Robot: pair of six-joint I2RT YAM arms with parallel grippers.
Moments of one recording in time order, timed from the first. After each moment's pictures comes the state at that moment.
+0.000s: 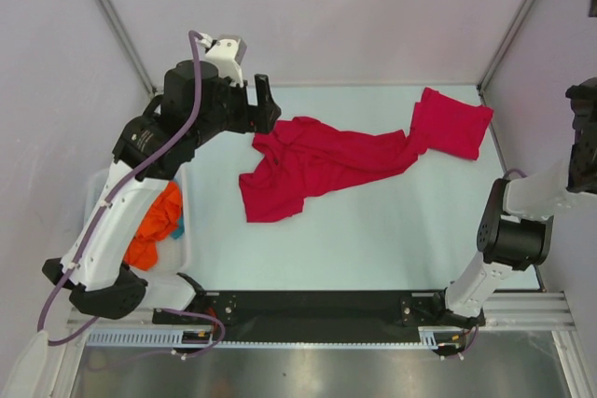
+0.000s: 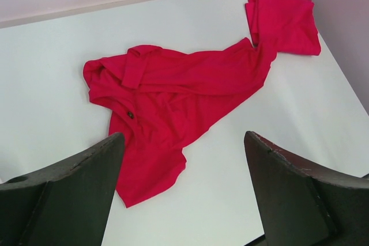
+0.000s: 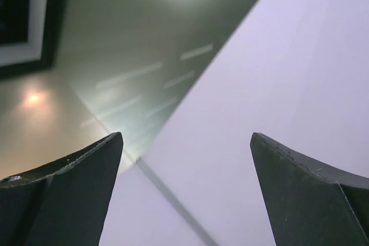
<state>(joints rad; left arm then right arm) -0.64 1.34 1.90 -0.94 -0.16 -0.28 2.87 1.30 2.54 1.18 0.12 -1.91</state>
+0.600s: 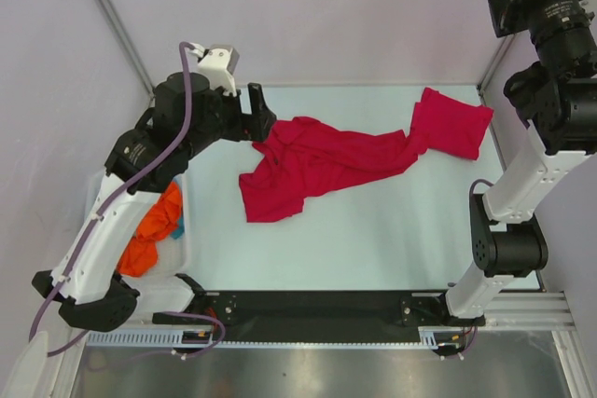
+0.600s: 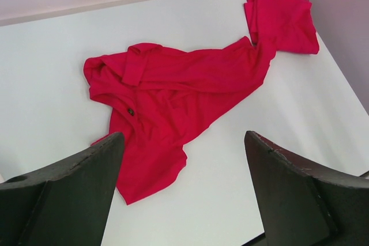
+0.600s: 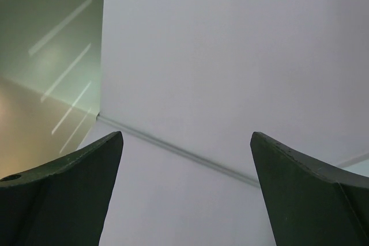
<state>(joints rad) -0.64 1.25 1.78 -0.89 -0.15 -0.28 3.13 1.41 3.06 1.23 0.17 -1.92</state>
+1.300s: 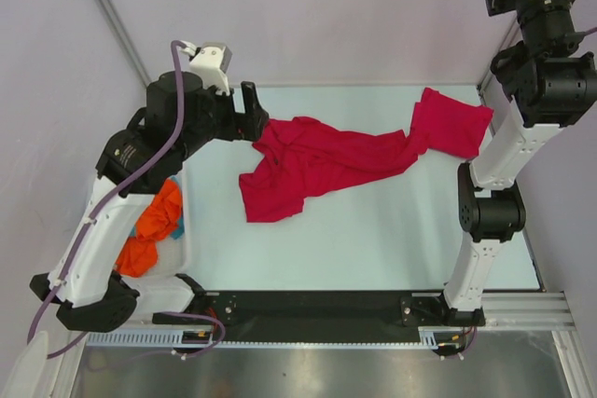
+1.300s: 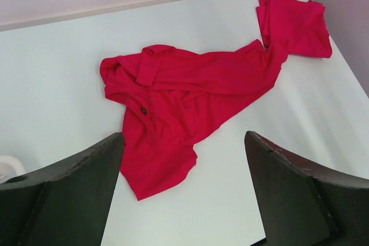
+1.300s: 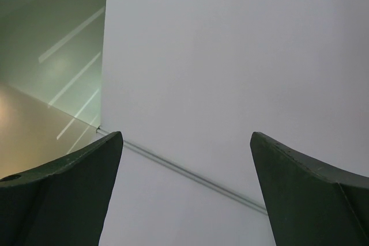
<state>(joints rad) -0.64 1.24 1.82 -0.94 -0.20 -0.26 3.14 1.10 2.66 1.24 0.08 -1.92</state>
